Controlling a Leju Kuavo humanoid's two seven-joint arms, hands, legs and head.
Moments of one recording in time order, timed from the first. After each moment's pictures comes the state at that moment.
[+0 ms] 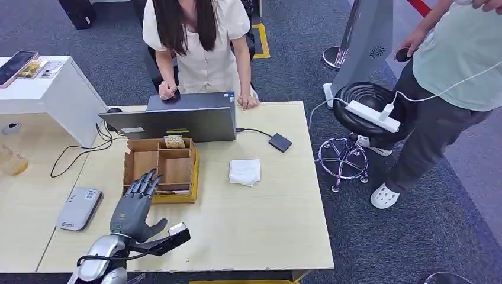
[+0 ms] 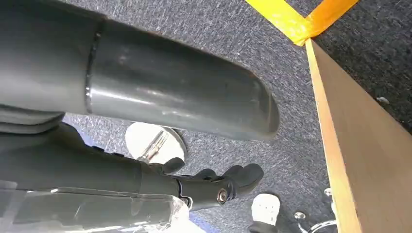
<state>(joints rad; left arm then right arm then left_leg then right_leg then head) -0.01 0.23 -0.29 -1.49 -1.25 0.14 0.14 -0.01 0.10 -0.13 -0.20 0.99 -0.68 -0.28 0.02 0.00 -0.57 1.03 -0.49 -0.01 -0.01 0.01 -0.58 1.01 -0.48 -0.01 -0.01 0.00</state>
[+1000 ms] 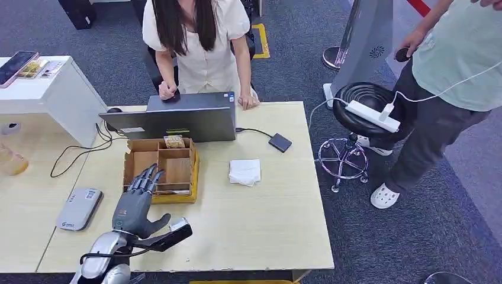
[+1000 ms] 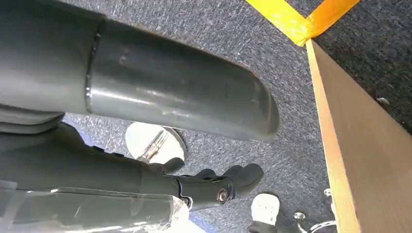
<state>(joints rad) -0.03 0.21 -0.29 -1.48 -1.21 0.19 0.11 -0.01 0.10 -0.13 -0.20 0.99 -0.68 -0.28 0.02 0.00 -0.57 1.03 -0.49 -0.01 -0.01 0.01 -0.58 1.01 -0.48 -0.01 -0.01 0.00</state>
